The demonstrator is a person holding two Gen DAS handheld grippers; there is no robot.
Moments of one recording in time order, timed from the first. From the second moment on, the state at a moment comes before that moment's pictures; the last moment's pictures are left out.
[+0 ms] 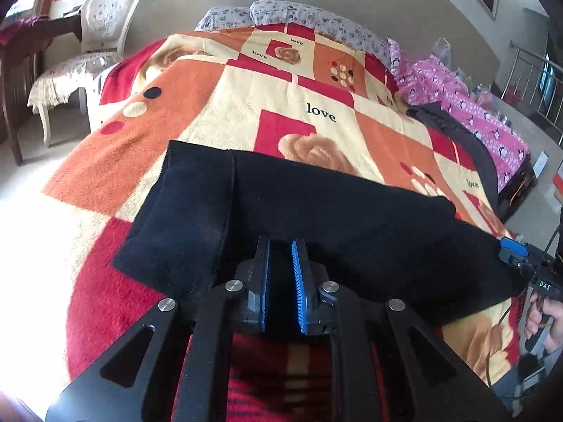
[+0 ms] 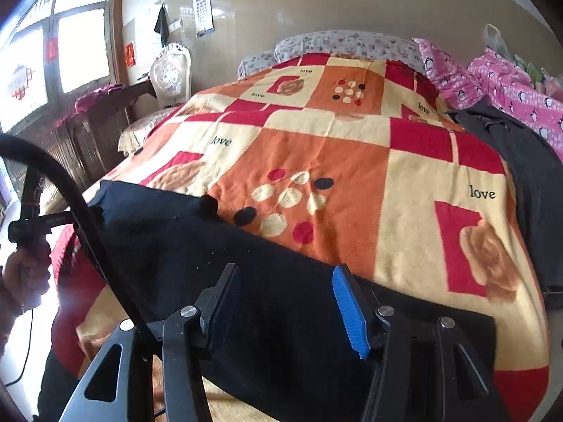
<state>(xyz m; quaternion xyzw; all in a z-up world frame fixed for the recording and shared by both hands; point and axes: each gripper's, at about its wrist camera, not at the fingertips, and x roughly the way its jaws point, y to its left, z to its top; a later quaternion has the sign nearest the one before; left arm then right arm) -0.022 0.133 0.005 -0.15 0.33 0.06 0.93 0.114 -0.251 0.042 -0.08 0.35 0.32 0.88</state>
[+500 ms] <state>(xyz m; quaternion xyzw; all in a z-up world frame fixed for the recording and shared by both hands) 0.024 0.147 0.023 -0.13 0.31 0.17 0.93 0.093 -0.251 0.026 -0.04 0.35 0.33 0.88</state>
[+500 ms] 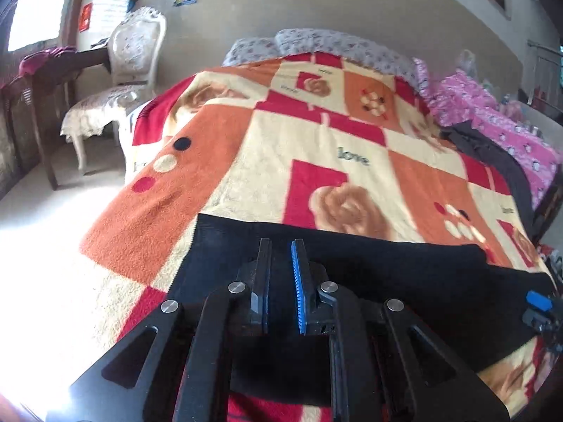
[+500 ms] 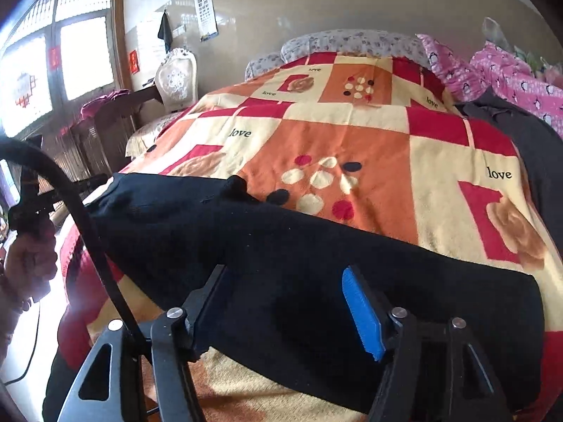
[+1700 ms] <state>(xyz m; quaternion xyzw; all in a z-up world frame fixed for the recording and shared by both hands) 0.044 -0.049 0.003 -0.07 0.34 -0.09 0.93 0.060 -0.410 0.033 0.11 0.30 0.22 0.92</state>
